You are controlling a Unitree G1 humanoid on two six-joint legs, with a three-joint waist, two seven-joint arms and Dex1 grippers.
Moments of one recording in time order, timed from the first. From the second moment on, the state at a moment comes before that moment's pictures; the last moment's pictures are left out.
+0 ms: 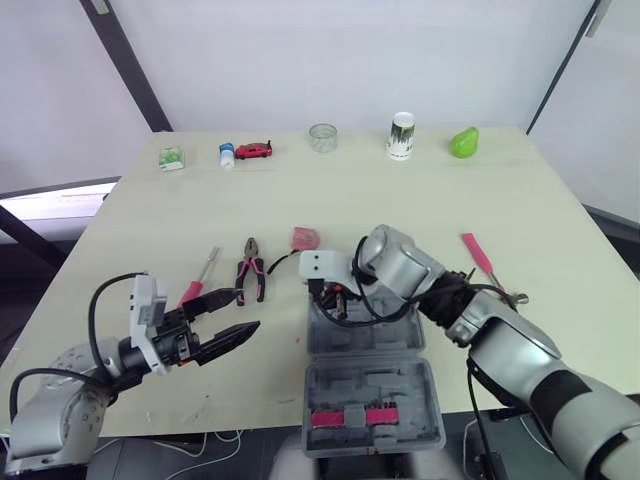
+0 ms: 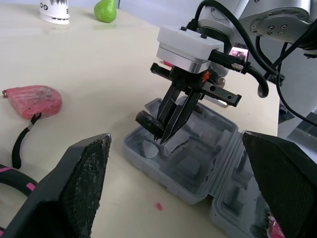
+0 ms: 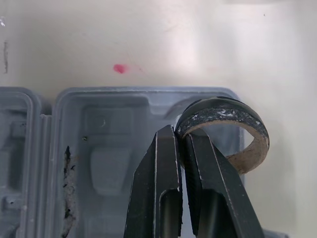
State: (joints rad) left arm 0.11 0.71 0.38 -0.14 -0.71 0.37 -1.22; right arm -1.08 -0.09 0.75 0.50 -0.14 0.67 1.17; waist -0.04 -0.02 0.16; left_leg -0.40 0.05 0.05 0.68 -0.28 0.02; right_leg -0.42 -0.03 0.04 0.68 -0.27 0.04
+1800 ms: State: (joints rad) left arm 0.04 0.71 0.33 -0.10 -0.69 0.37 -1.20; right arm -0.69 -0.09 0.41 0.35 0.03 0.41 0.90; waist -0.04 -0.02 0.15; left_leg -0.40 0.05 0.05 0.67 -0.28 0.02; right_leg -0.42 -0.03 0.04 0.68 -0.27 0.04
